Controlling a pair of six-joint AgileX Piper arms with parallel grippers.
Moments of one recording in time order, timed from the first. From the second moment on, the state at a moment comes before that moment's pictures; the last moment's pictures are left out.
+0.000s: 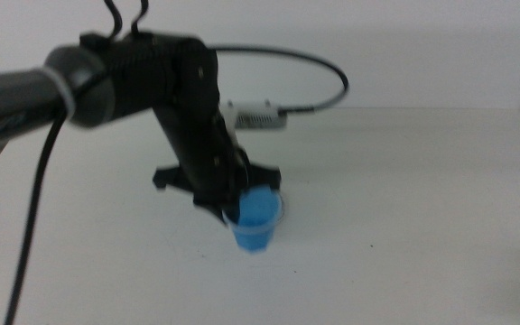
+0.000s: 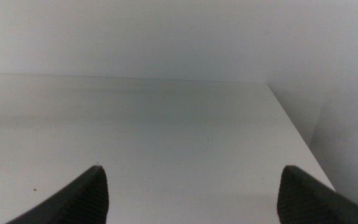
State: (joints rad) left arm -0.54 1.84 -1.44 -0.19 1.12 -0.28; right arm -0.02 0.00 0.00 -0.04 0.25 -0.02
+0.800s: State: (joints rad) left arm -0.46 2.23 -1.90 -0.15 1.22 -0.23; right arm -0.02 0.00 0.00 -0.04 0.25 -0.02
